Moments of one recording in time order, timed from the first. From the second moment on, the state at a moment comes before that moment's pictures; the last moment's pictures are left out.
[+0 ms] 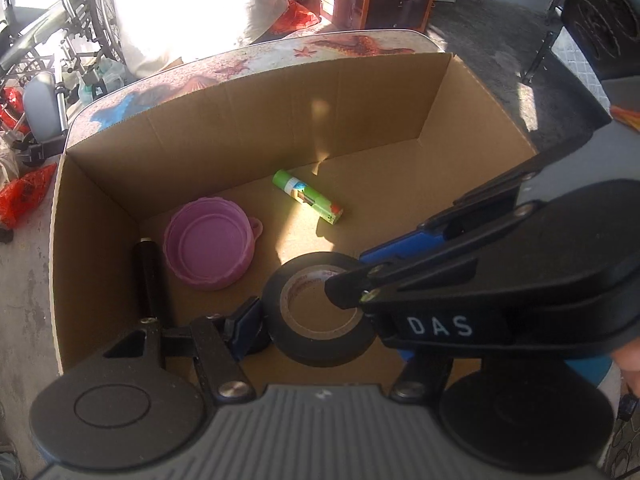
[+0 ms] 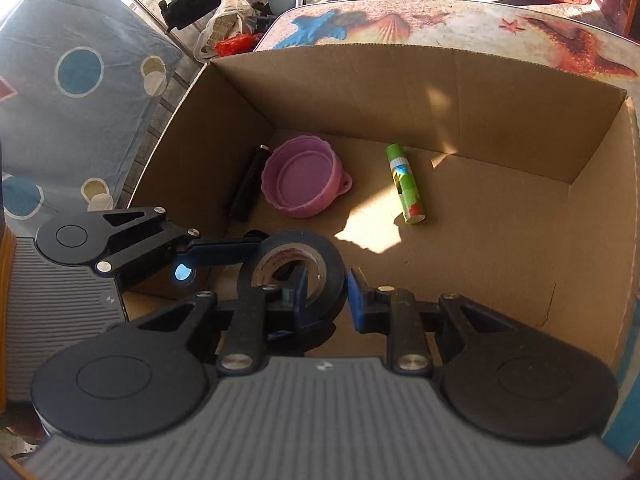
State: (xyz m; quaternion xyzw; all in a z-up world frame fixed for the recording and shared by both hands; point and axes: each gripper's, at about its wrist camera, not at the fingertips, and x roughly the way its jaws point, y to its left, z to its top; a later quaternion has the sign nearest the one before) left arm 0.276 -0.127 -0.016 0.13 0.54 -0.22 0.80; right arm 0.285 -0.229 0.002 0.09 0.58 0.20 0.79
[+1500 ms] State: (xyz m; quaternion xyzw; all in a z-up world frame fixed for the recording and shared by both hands) left arm 0.070 -0.105 -0.001 0.11 0.39 -0.29 0.86; right arm 0.028 -0.313 0.004 0.32 0.36 0.15 0.86
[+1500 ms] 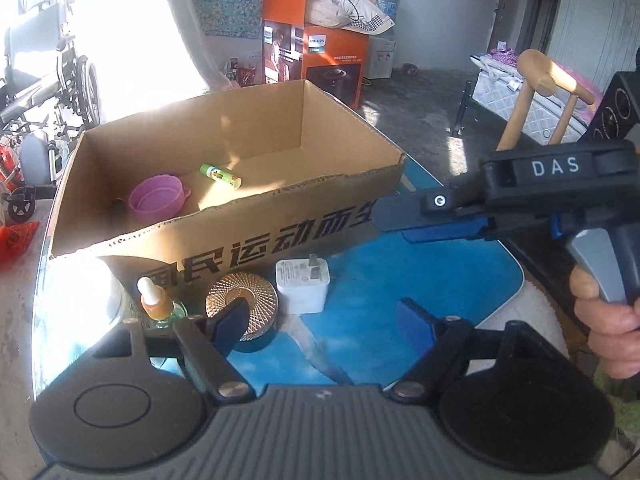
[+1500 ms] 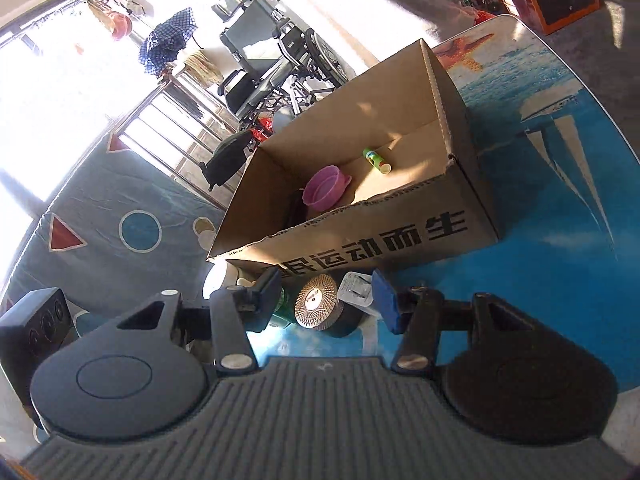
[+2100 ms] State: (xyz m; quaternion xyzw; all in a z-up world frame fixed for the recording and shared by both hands) left arm 0.105 -0.145 -0.041 0.21 0.39 -0.27 0.86; right arm 0.079 -0.308 -0.066 0.39 0.40 0.13 0.82
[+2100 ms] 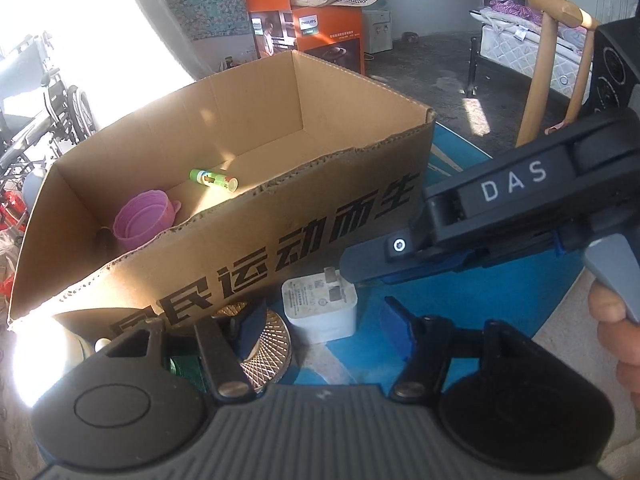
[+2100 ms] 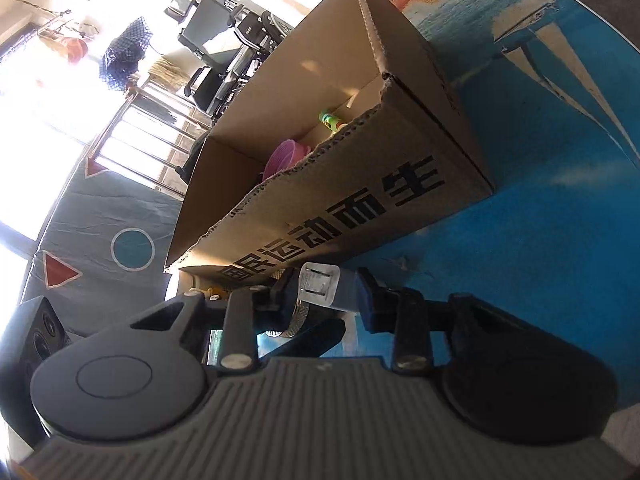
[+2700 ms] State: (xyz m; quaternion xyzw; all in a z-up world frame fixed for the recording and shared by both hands) left arm 0.104 -0.166 -0.045 0.25 0.40 -0.28 0.84; right arm 0.089 -0.300 -0.081 0.36 0.42 0.13 0.82
